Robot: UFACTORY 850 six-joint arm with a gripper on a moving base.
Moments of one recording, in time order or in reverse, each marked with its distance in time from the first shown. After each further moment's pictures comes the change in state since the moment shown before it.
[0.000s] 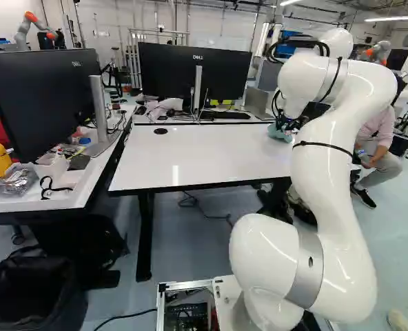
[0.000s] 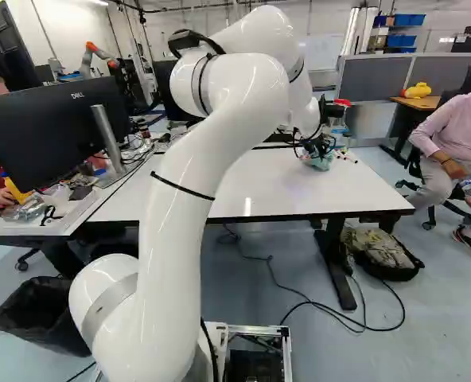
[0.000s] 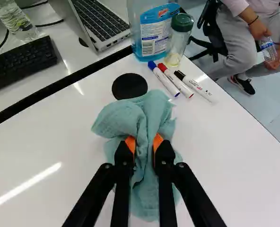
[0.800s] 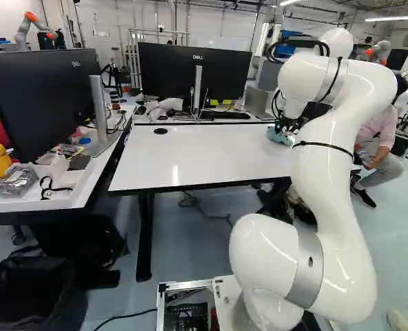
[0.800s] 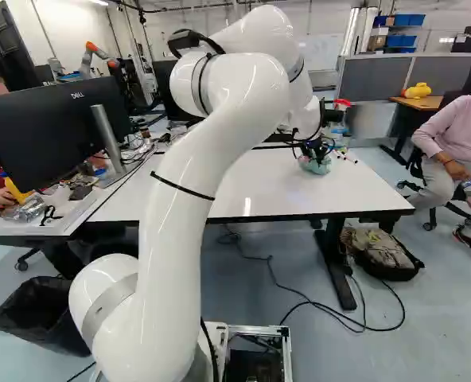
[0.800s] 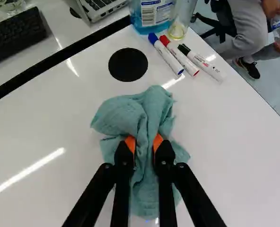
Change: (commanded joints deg) arm 0.0 0.0 0.0 0.0 -7.5 0.0
